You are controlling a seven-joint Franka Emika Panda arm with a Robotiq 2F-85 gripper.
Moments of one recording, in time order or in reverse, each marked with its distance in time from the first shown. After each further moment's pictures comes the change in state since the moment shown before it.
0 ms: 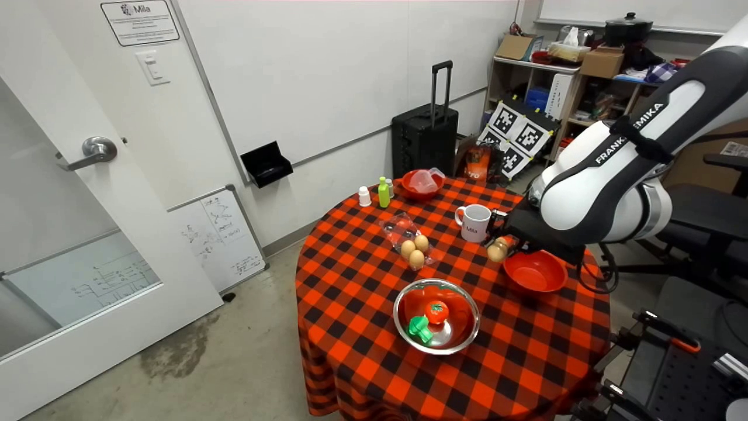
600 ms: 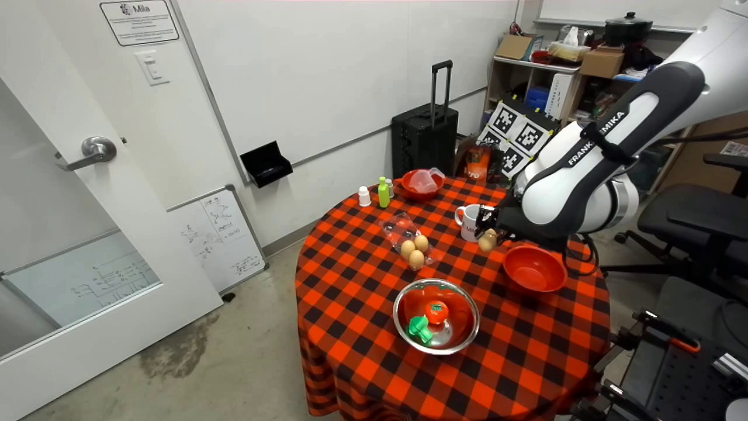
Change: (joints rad) arm 0.190 0.113 -0.255 0.140 -0.114 -0.002 -0.099
